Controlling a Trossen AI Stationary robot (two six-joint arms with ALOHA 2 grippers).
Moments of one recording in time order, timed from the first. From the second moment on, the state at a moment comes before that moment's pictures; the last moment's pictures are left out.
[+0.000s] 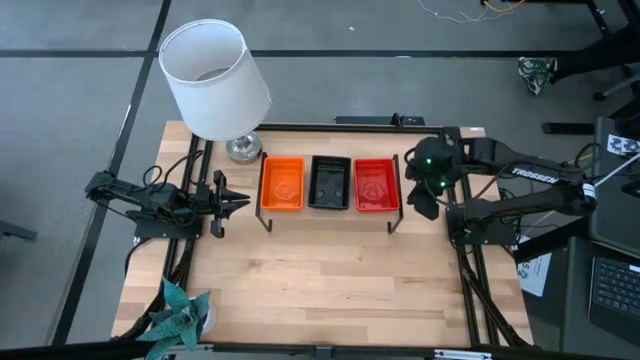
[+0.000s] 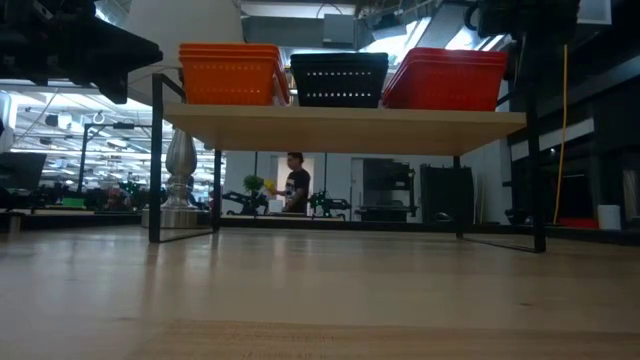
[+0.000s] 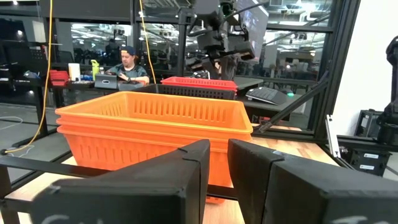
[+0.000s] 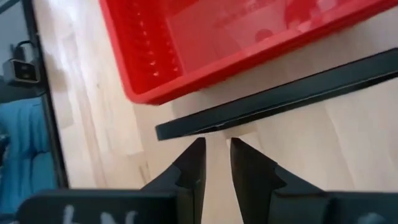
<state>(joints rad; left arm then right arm) -0.28 0.00 0.01 0.24 -0.44 0.01 -0.25 1.04 1.07 -1.16 -0.28 0.18</state>
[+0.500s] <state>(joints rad) -0.28 0.00 0.01 0.24 -0.44 0.01 -0.14 1.05 1.07 -1.03 -0.23 0.24</state>
